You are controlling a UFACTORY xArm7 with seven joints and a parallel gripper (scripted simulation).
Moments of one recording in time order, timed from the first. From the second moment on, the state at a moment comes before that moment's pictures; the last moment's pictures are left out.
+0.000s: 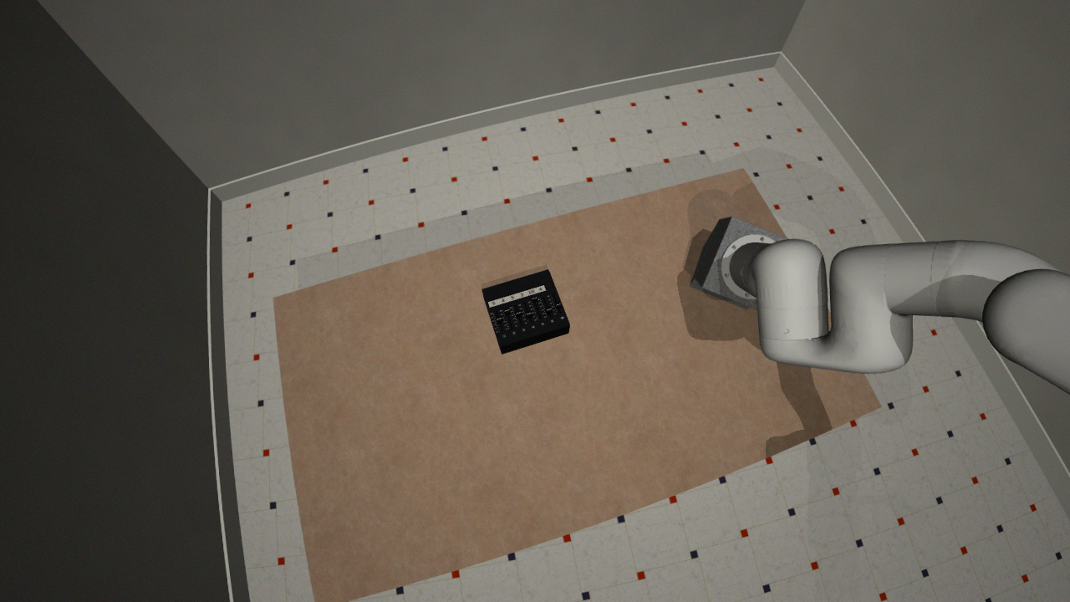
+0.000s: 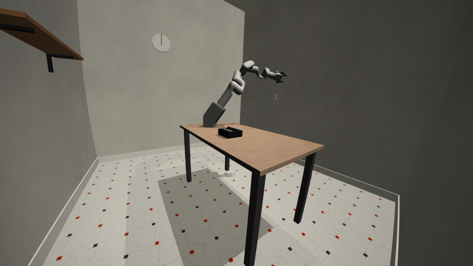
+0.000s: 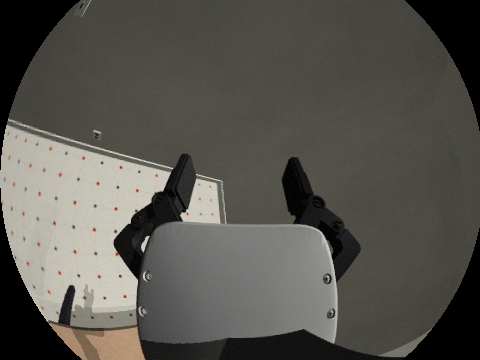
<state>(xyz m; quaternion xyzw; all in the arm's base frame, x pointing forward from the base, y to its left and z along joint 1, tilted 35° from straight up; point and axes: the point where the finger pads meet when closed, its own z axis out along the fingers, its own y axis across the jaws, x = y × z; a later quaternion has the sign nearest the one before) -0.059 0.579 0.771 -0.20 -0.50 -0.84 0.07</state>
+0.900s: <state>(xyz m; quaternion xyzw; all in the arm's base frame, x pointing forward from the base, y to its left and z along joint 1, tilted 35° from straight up) 0.234 0.458 0.808 -0.18 -0.51 -0.80 -0.25</state>
